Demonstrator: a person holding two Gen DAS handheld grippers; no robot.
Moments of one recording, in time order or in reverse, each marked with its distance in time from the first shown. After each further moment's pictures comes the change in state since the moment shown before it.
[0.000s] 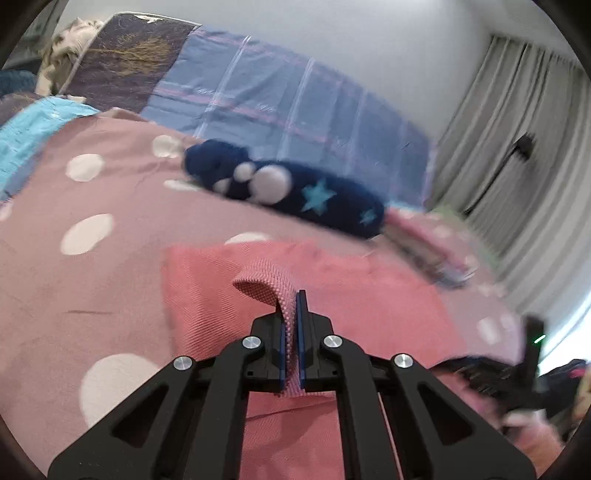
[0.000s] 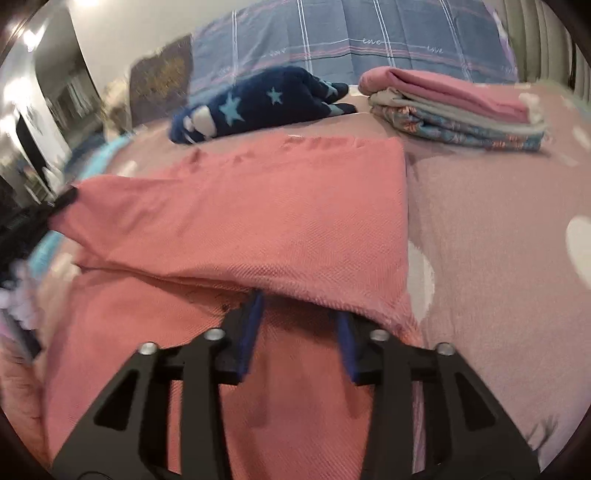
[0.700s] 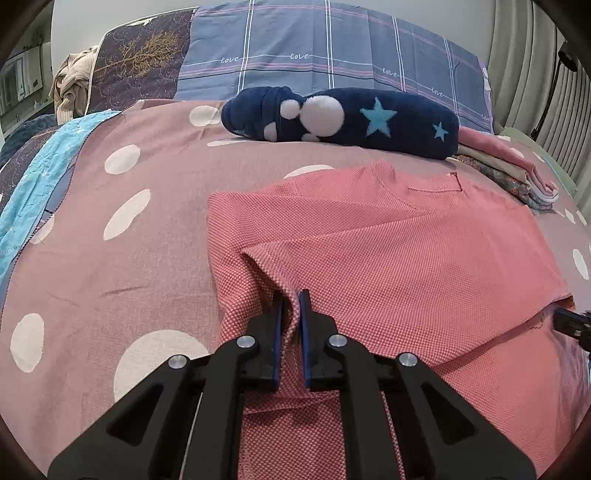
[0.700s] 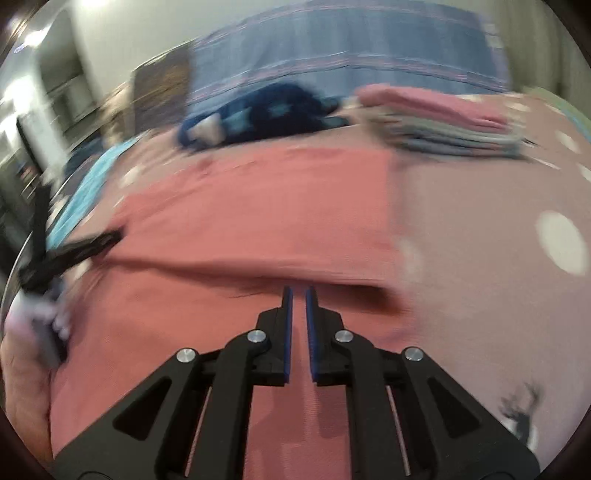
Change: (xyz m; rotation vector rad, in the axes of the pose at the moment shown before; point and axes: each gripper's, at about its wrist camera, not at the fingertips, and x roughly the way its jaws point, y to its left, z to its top) left arm 0.041 -0.006 -0.019 0.147 0.167 0.255; right arm -0.025 0.007 -0.016 -0.015 -0.004 0.173
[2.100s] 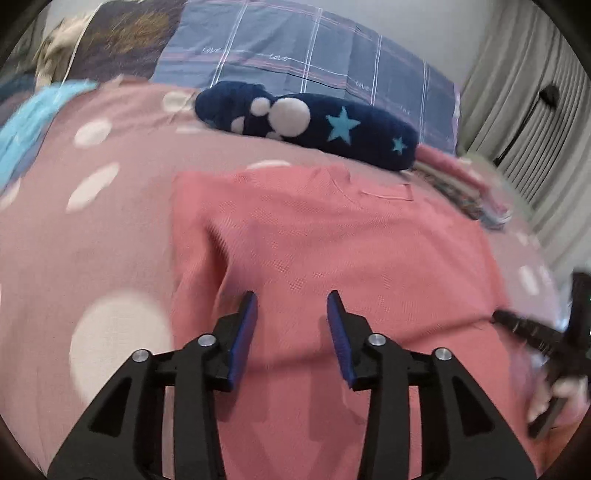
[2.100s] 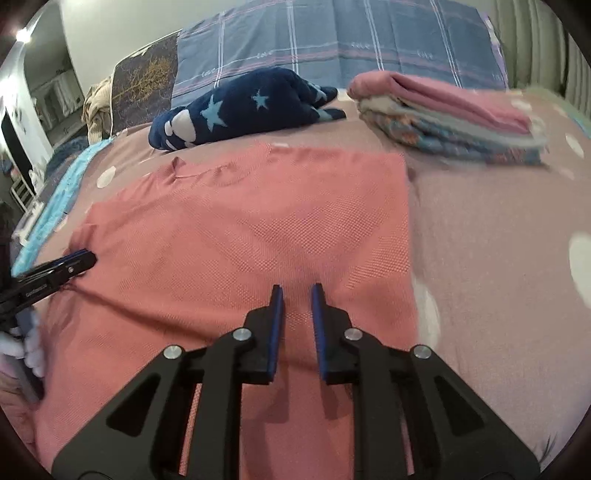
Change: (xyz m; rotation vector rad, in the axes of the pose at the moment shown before) left arm -0.020 0.010 -0.021 -0.105 -0.001 -0.253; right arm 0.017 -0.026 0.010 0.078 -0.014 -0.126
